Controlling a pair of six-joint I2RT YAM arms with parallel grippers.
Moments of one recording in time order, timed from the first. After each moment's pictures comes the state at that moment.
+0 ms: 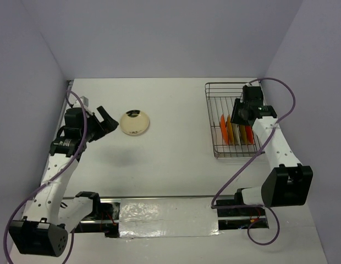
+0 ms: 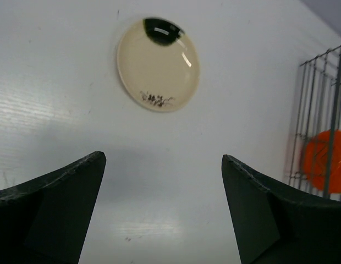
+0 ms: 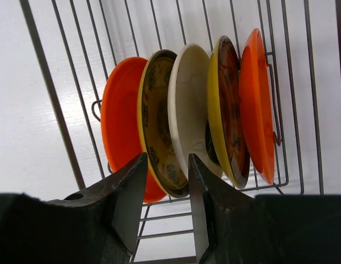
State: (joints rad) left arm -0.05 0.93 0.93 -0.54 0.08 -0.60; right arm 0.02 1.32 1.17 -0.71 0.10 0.23
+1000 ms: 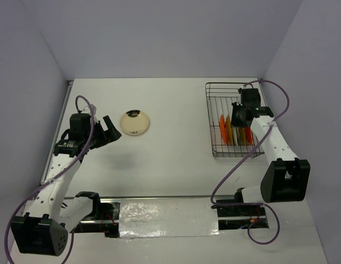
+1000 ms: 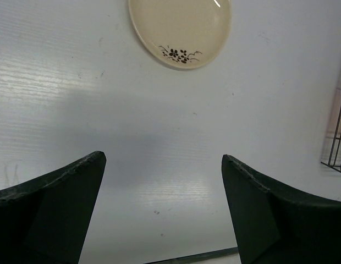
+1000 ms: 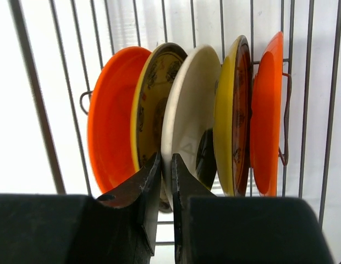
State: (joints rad) left arm -0.05 0.94 0.82 -0.61 0.15 -0.47; right arm 0.01 1.38 1.12 -0.65 0.04 0.14
